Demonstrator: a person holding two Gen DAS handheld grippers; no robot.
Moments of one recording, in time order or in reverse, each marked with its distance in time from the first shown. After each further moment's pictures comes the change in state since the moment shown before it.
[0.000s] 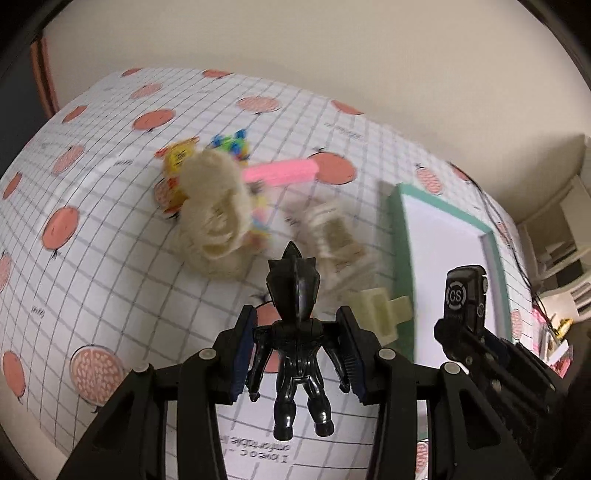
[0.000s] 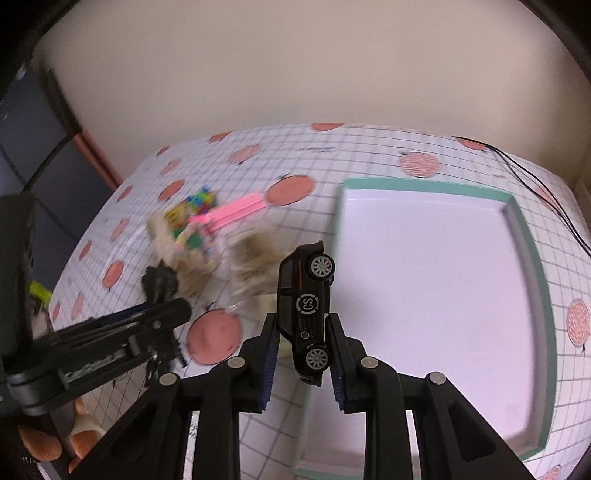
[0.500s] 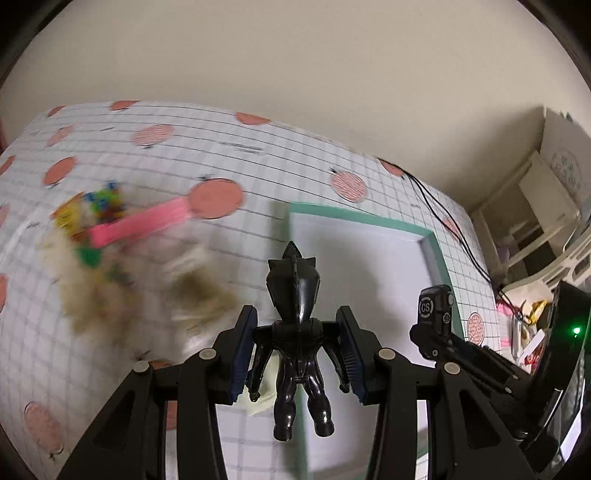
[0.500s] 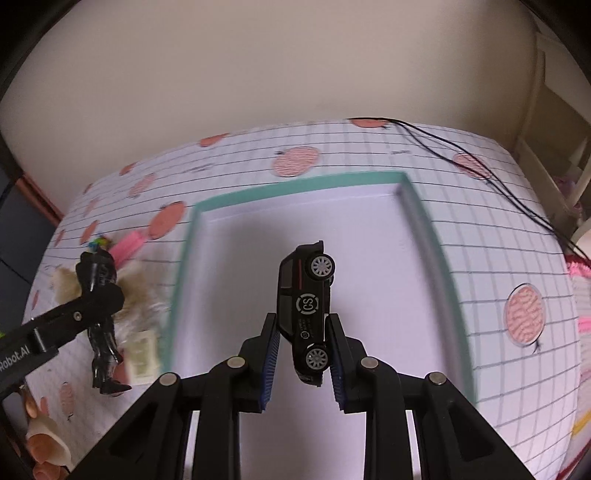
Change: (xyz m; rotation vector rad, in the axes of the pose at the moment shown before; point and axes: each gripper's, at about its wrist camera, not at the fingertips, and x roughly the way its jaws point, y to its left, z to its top) left arm 0.018 -0.116 0.005 0.139 -0.009 -0.147; right arm 0.014 -0.107 0.022 0.152 0.015 -0.177
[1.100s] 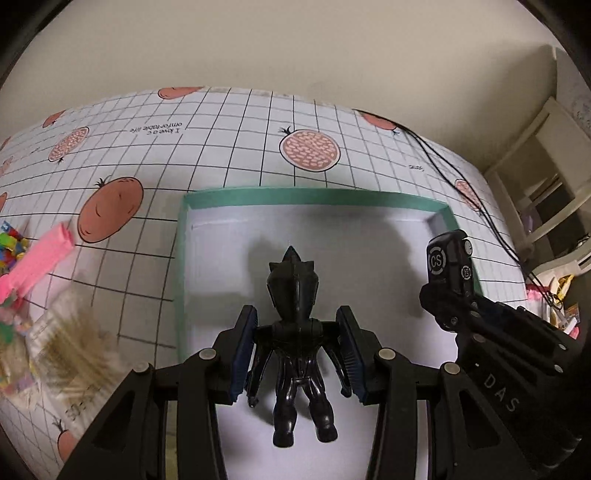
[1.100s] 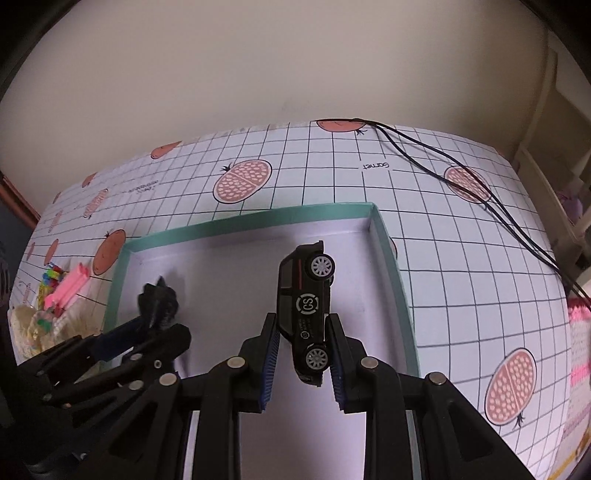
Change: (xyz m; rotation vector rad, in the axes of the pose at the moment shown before) left arm 0.102 -0.050 0.027 0.098 0.091 0.037; right arm 0.051 -0.035 0.051 -0.003 0.027 -0.055
